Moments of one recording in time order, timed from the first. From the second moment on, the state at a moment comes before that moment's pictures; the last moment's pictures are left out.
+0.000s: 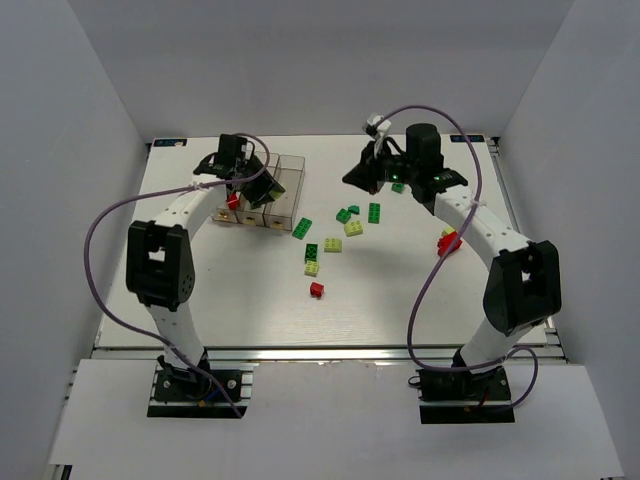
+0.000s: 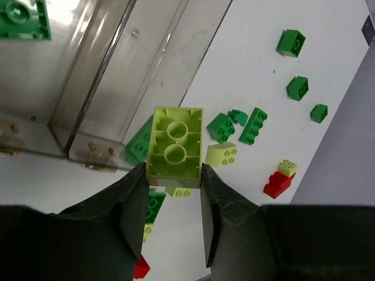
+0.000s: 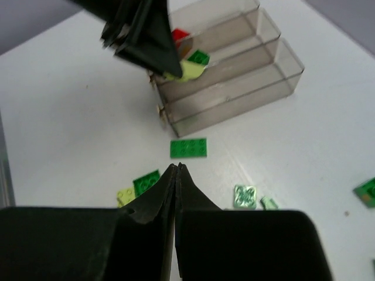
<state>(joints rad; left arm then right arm) -0.22 1.84 1.47 -0.47 0.25 -0.85 0.38 1.69 1.42 -0.05 -0.76 -0.08</state>
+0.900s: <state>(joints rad) -0.22 2.03 1.61 -0.49 0.24 -0.83 0.33 1.61 1.24 -0.33 -1.02 -0.54</state>
